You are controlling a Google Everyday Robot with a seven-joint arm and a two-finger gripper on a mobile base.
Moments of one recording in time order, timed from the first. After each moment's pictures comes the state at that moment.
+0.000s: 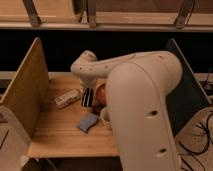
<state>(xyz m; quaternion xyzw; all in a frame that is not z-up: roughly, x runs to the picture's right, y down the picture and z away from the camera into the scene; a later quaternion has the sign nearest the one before) -0.087 -0.014 0.839 -0.13 0.12 0.66 0.73</state>
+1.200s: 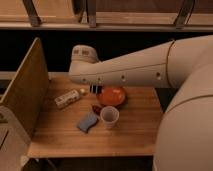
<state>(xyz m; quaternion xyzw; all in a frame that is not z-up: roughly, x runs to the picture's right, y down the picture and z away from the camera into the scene) -0.034 -0.080 0.710 0.06 0.04 0.67 0.74</state>
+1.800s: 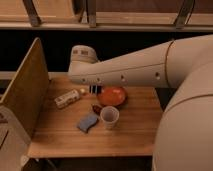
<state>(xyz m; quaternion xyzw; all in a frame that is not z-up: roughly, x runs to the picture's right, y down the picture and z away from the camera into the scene) -0.034 -0.081 0.706 0.07 0.04 0.66 0.75</state>
